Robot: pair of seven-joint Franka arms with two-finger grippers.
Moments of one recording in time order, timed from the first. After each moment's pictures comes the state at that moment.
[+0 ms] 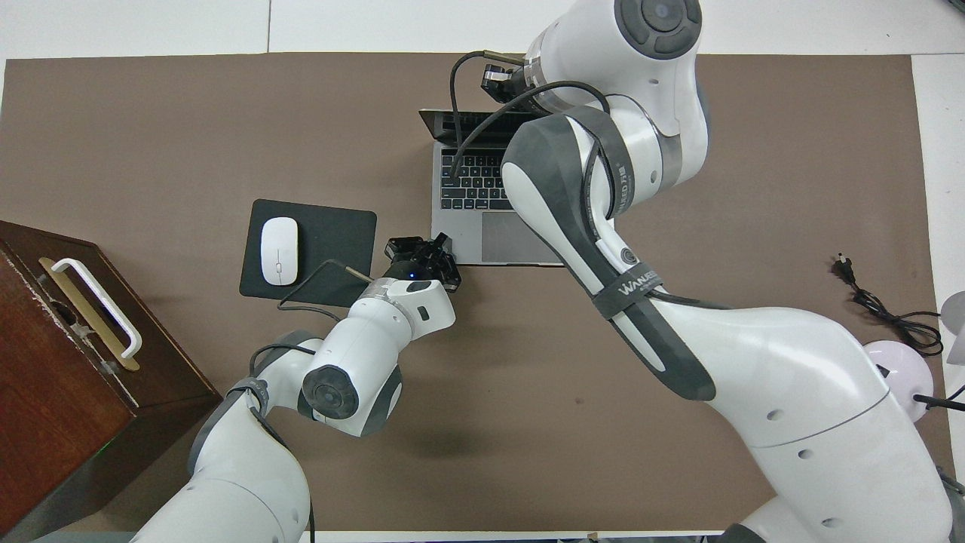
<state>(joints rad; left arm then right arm) -0.70 0.42 0.07 -2.30 -0.17 3.50 0.18 0.33 0.78 0.11 -0.92 0.09 2.00 0.64</state>
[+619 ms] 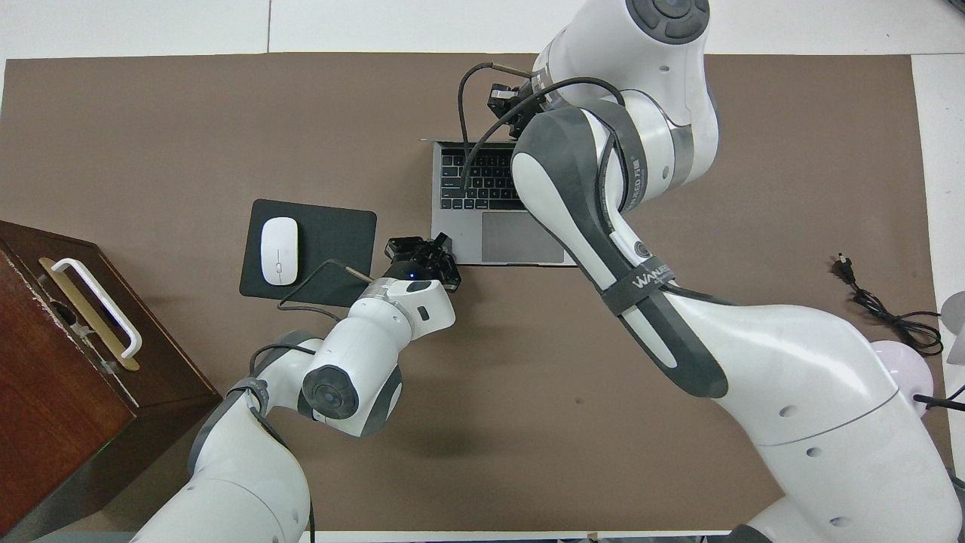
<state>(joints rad) -0.70 0.42 0.07 -2.30 -0.17 3.50 0.18 0.32 0.77 0.11 -0.95 0.12 1.92 0.64</state>
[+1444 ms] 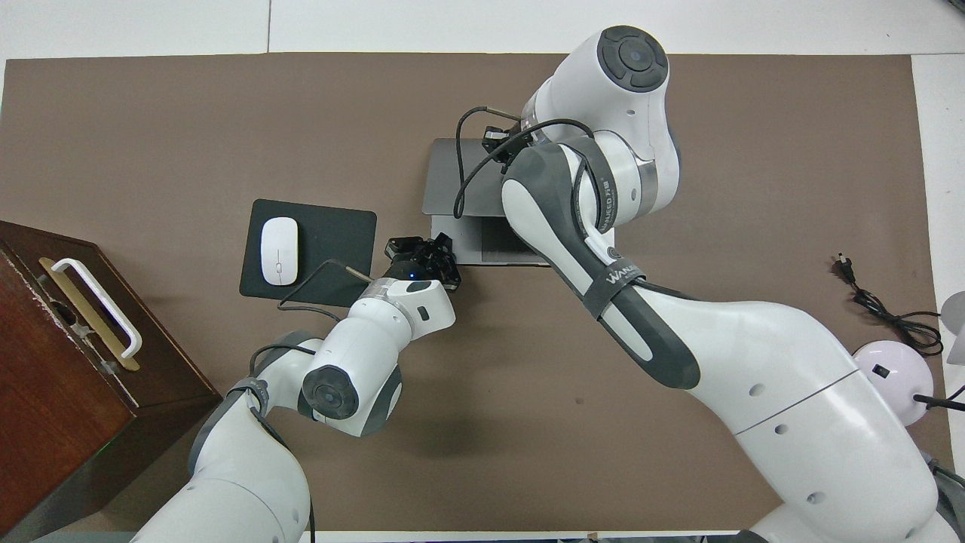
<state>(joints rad) -0.70 0.42 0.07 -2.30 -0.17 3.50 0.18 0.32 0.75 0.12 -1.16 0.18 2.05 0.64</state>
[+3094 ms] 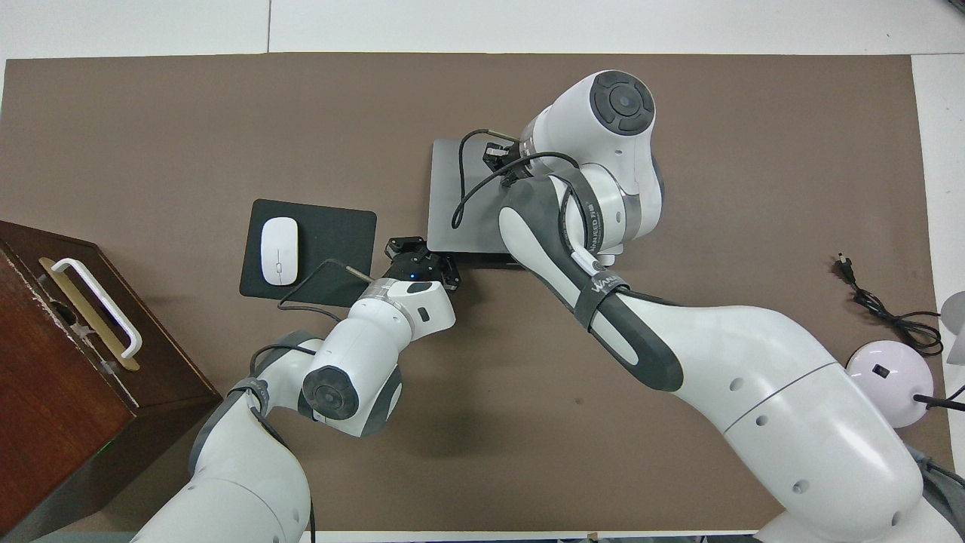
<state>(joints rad) -0.70 0.42 0.07 -2.30 -0.17 3.51 0.20 0.32 0.73 0.12 -1.32 0.18 2.25 0.64</state>
